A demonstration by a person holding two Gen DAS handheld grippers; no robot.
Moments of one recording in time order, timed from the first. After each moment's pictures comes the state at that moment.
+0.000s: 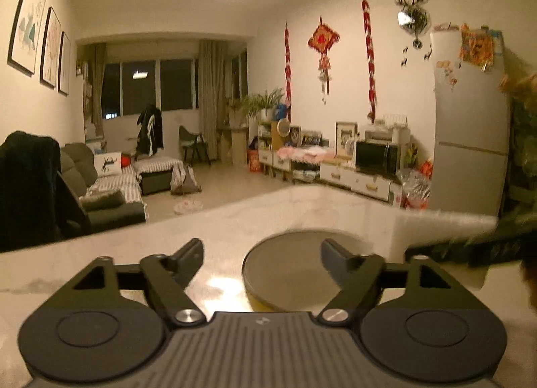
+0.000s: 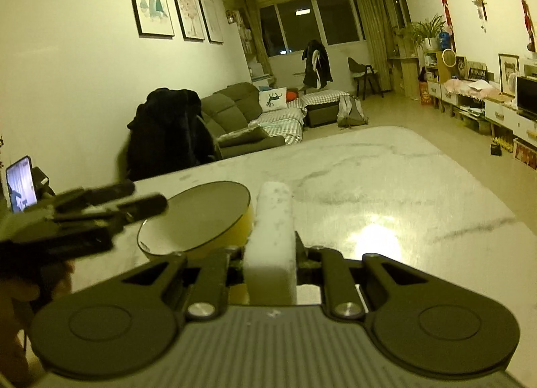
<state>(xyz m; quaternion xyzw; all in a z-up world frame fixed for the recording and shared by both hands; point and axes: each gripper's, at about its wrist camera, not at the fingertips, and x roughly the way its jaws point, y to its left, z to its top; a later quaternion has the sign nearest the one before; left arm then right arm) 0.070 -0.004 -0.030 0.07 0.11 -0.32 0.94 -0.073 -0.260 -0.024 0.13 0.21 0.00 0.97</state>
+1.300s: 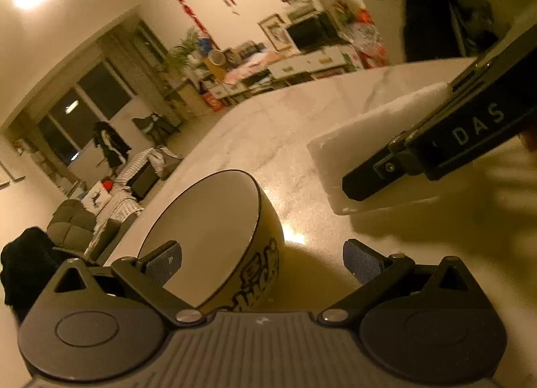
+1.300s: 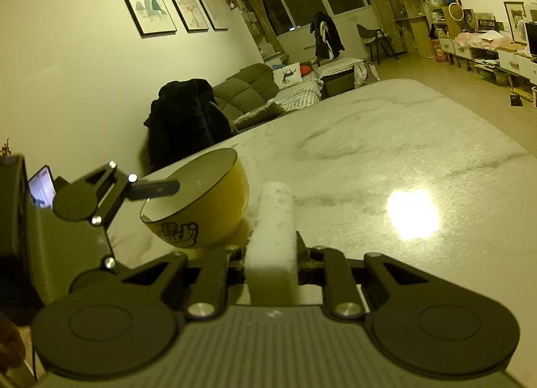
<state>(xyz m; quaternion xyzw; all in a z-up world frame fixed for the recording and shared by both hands) 0.052 -0.110 -0.102 0.41 0.16 -0.34 0.83 -0.095 -0.298 -0.049 0.20 0.24 0.05 0.95</state>
